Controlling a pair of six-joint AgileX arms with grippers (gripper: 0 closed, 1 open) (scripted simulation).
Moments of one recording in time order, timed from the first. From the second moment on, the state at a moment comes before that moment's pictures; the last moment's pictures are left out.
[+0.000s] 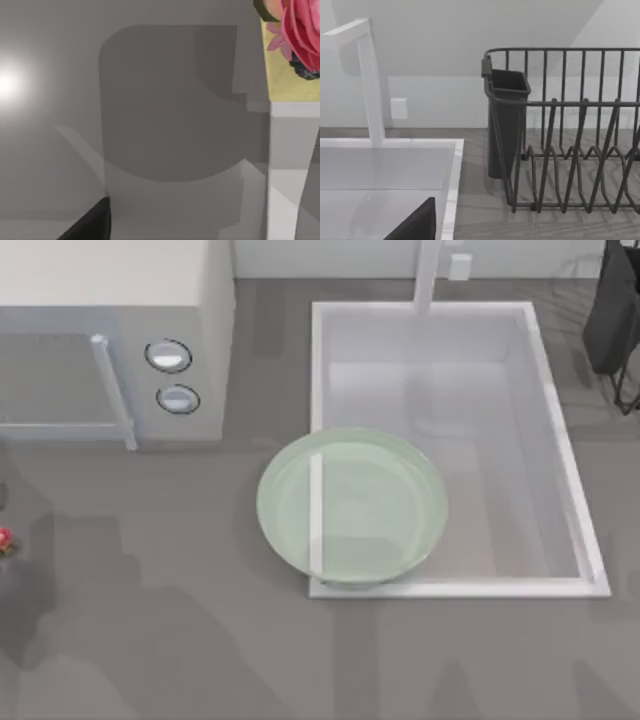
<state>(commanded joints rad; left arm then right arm) 0.27 1.88 1.01 -0.69 0.01 0.93 0.00 0.00 0.00 0.00 0.00 0.00</state>
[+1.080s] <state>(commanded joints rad) 0.27 1.90 0.98 -0.65 0.01 0.93 0.00 0.00 0.00 0.00 0.00 0.00</state>
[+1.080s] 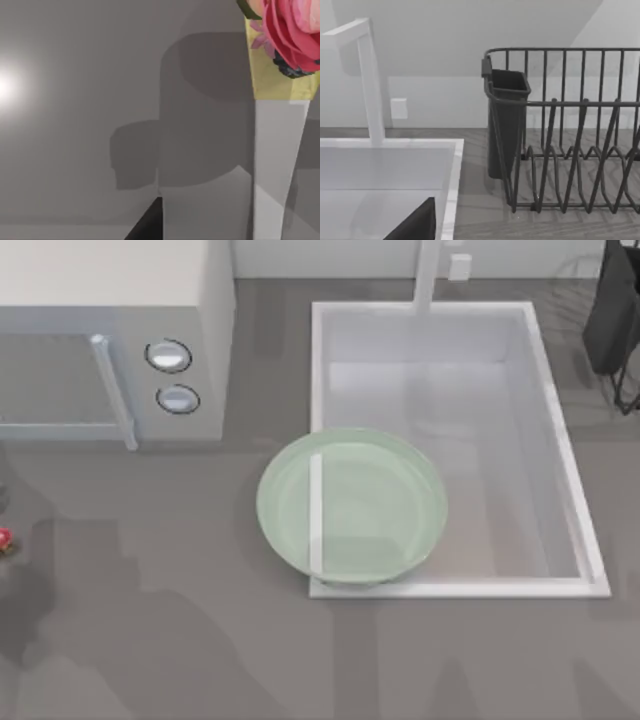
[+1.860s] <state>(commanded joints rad) 0.27 1.83 1.03 -0.76 0.03 0.92 0.00 0.00 0.00 0.00 0.00 0.00</state>
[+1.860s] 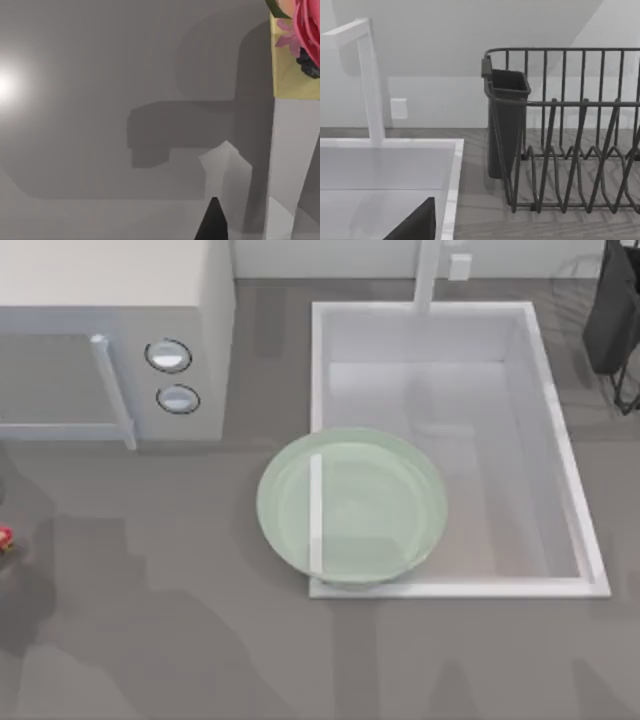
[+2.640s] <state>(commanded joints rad) 0.26 1.69 1.25 -1.11 0.03 0.91 0.00 0.00 0.00 0.00 0.00 0.00</state>
